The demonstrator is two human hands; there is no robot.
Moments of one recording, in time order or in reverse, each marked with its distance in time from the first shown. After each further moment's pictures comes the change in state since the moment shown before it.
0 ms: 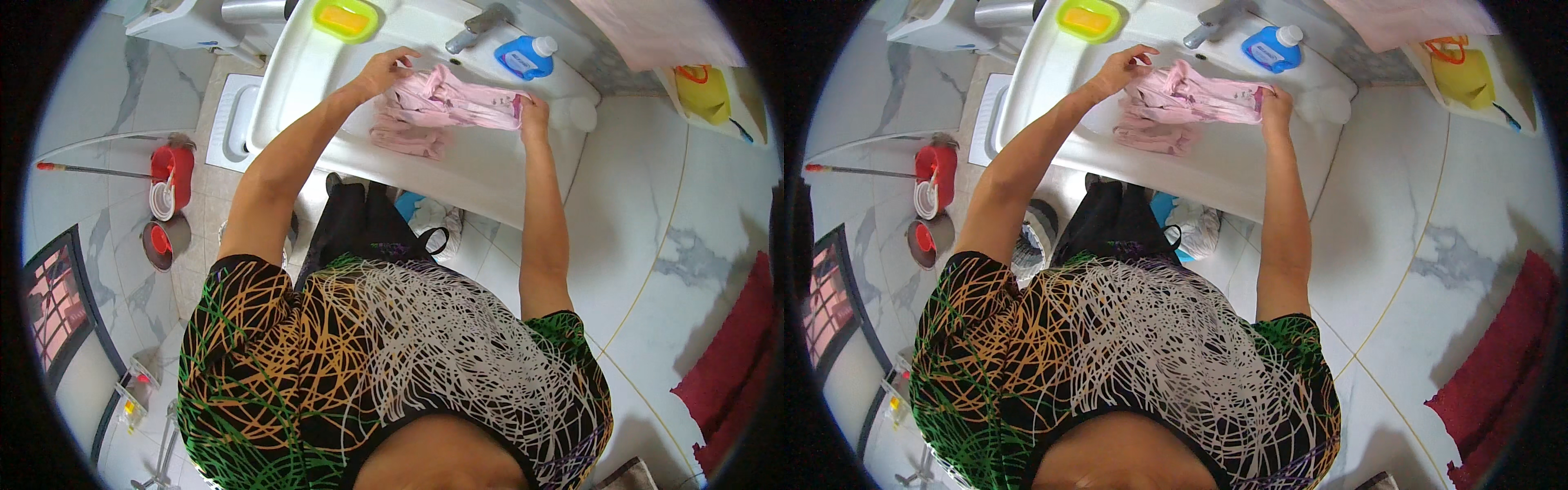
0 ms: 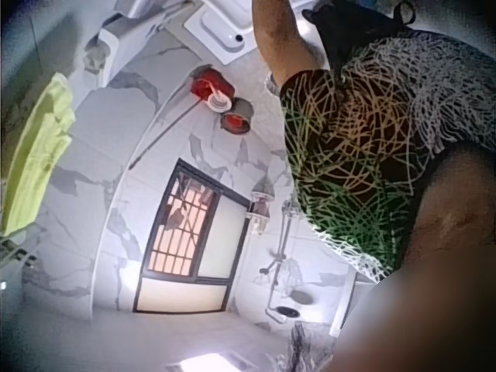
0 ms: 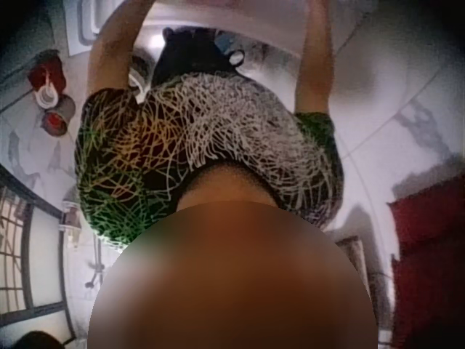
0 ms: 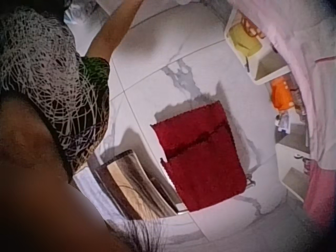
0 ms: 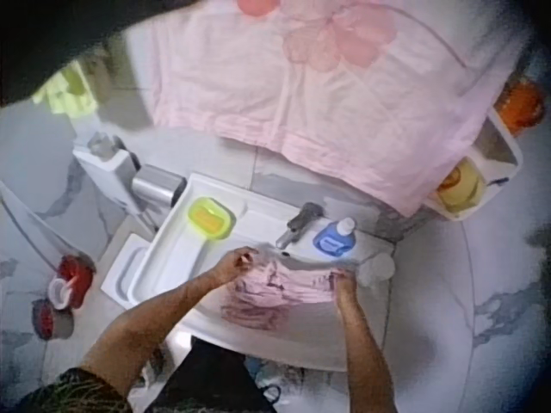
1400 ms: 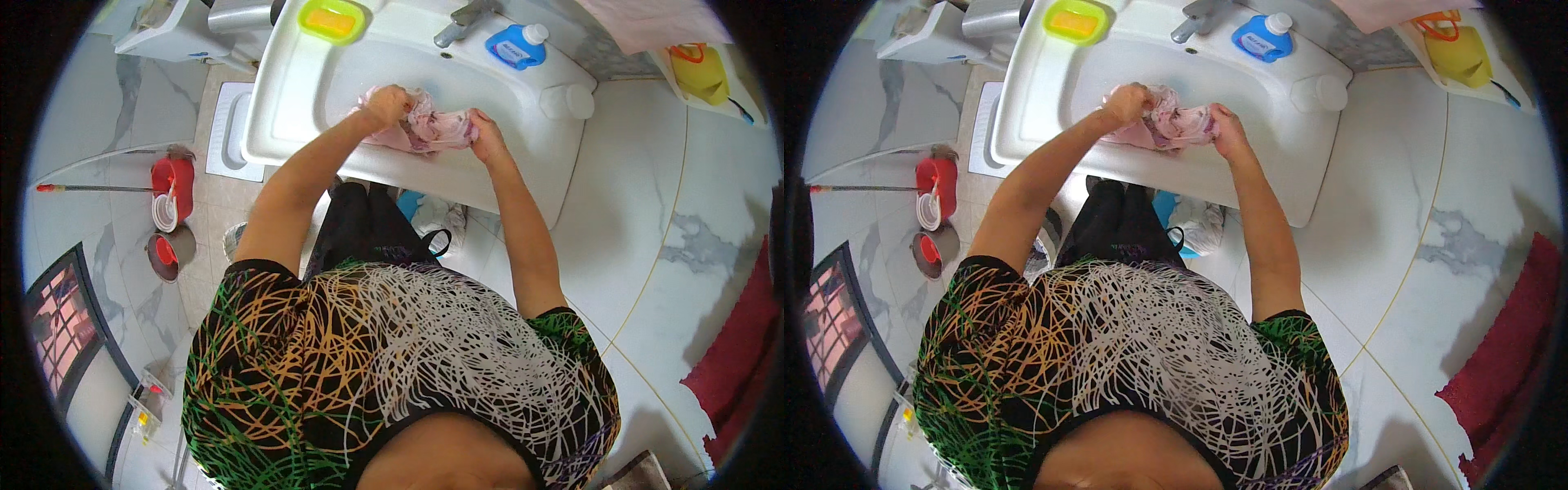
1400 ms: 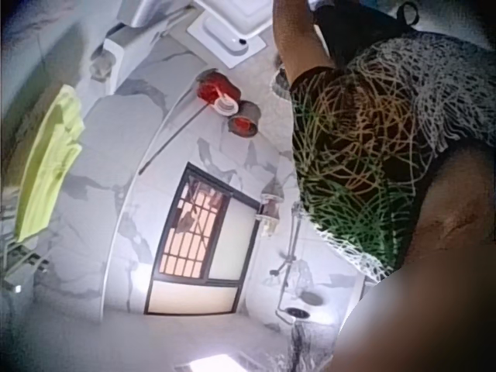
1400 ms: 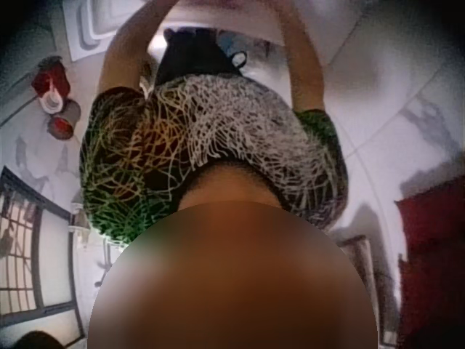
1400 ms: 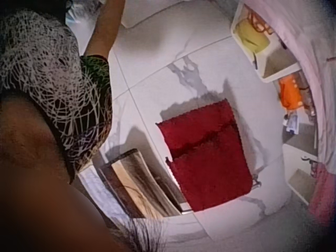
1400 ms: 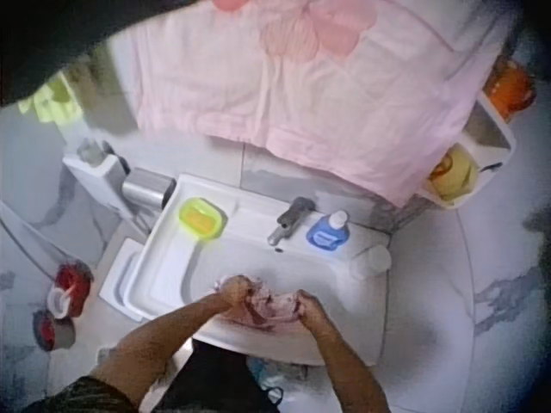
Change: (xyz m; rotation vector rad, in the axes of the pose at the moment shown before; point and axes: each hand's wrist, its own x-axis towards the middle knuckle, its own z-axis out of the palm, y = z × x) left_hand -0.021 -0.052 0.054 0.698 -0.237 0.045; right_hand -0.079 0.012 0.063 0.912 -0.550 0.547
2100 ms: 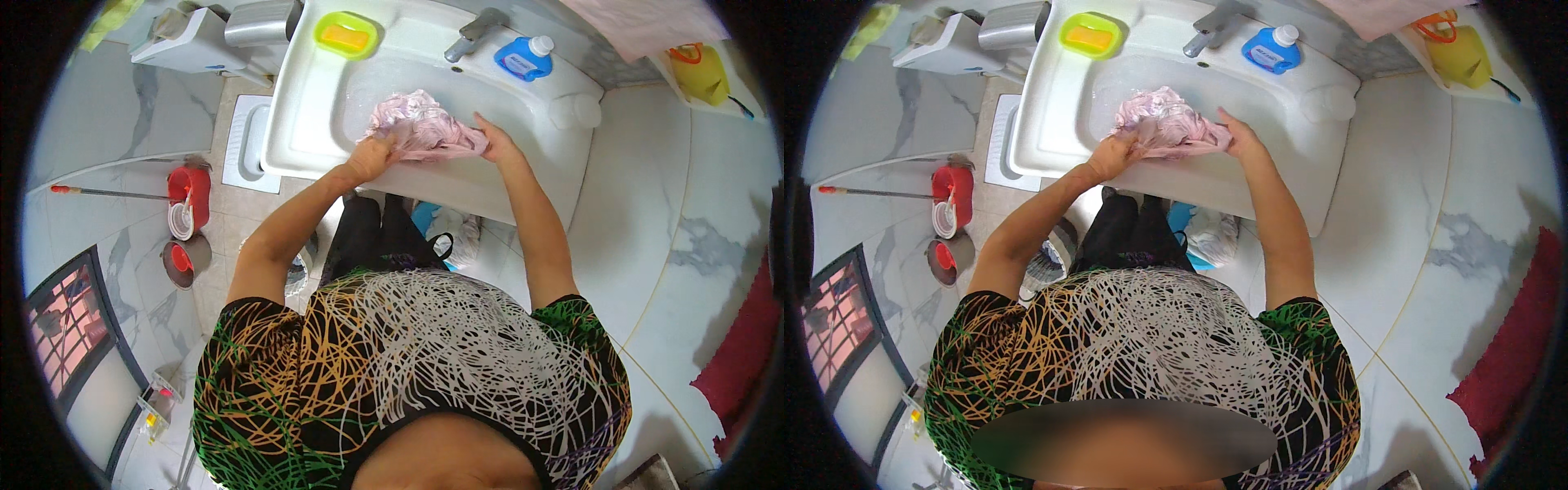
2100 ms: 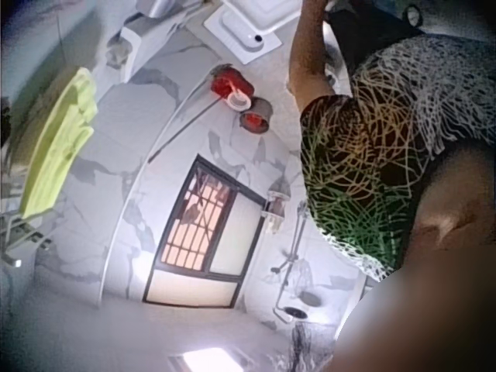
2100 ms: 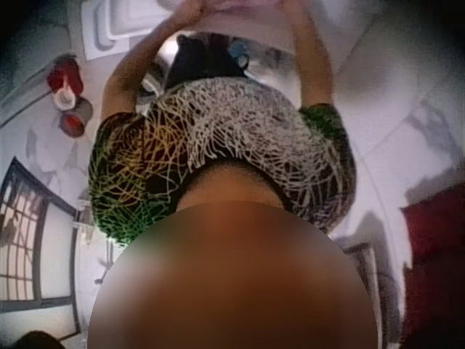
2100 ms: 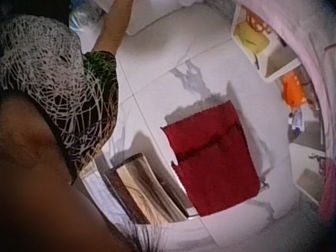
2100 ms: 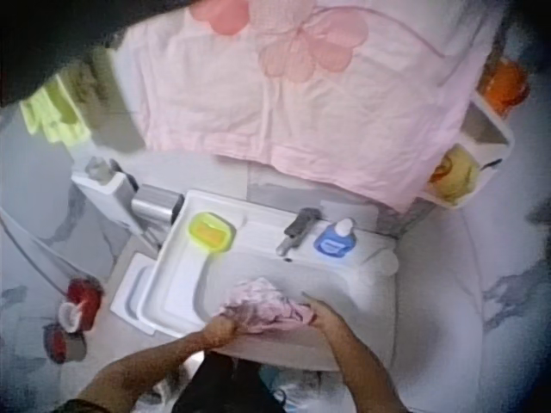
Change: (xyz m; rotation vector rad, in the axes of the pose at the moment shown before) left_hand -0.059 0.082 0.007 -0.087 0.085 0.093; right_hand 0.009 -0.023 -0.097 0.367 0.040 0.468
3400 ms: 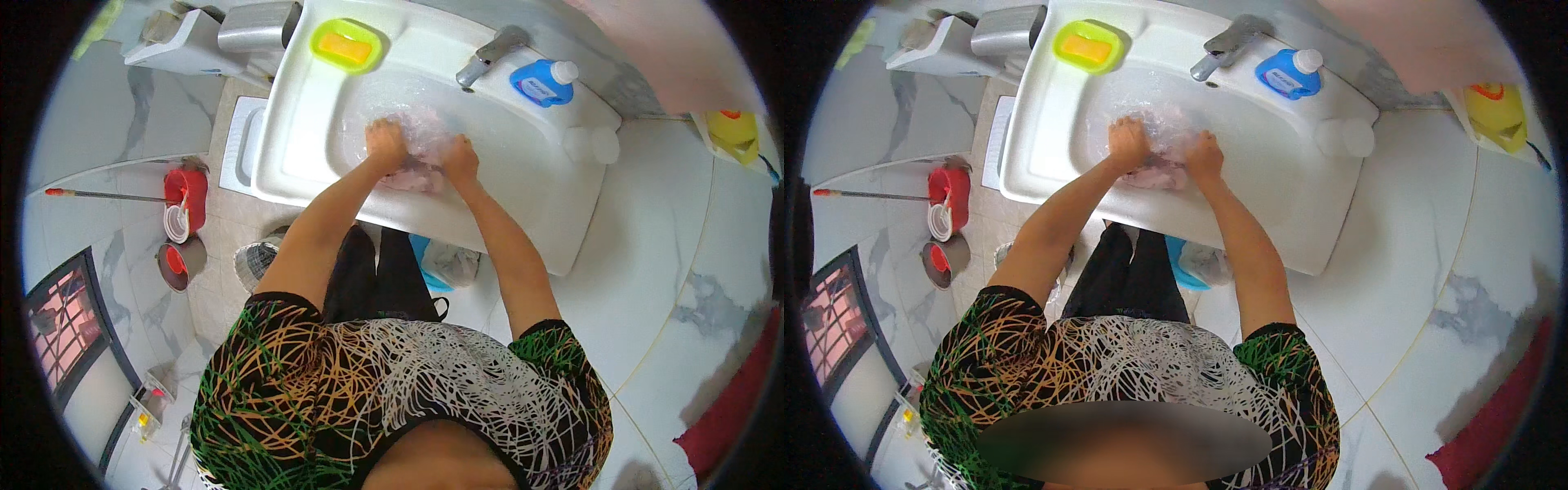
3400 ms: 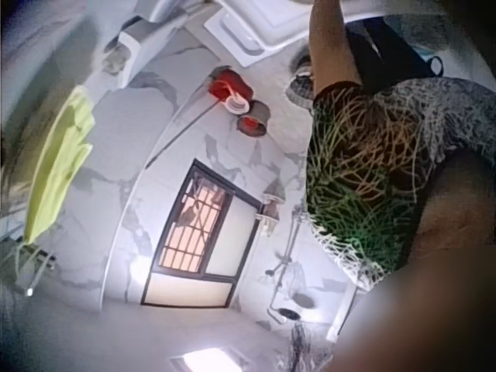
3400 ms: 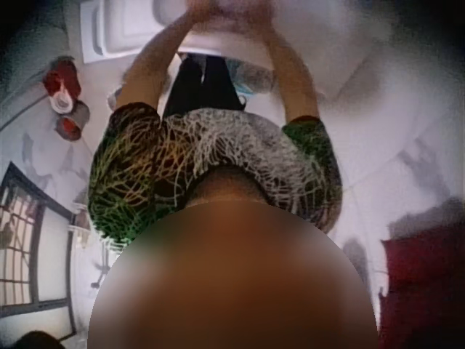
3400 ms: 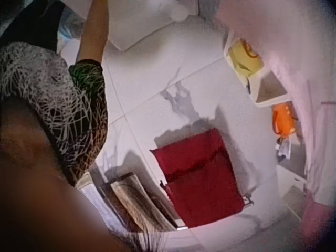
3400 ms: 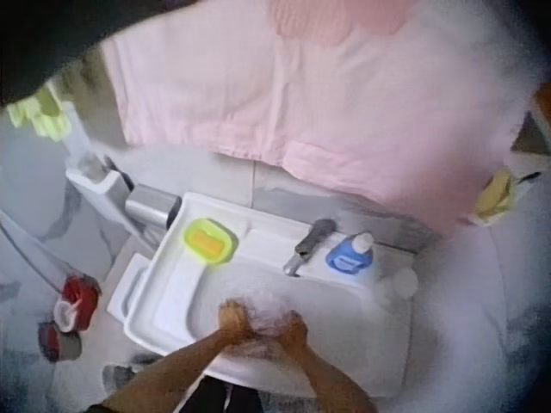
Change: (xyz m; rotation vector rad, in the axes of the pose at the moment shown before) left_hand 0.052 -0.010 -0.099 0.276 0.003 -0.592; right_hand 0.002 0.048 0.167 -1.614 0.664 -1.084
